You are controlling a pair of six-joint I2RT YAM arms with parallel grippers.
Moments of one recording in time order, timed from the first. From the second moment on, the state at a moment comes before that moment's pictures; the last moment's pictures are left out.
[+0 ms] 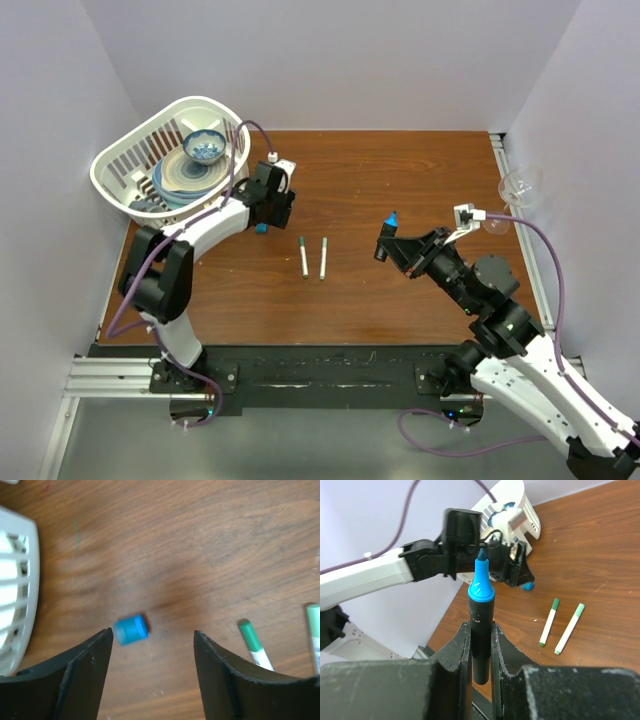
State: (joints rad) left arm -0.44 1.76 1.24 -0.36 -0.19 -0.04; right arm 0.67 0.53 0.64 -0.08 0.01 0.73
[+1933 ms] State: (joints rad) left arm -0.33 1.90 1.25 -0.45 0.04 0.27; right arm 0.67 0.42 0.68 -0.25 0.11 0.66
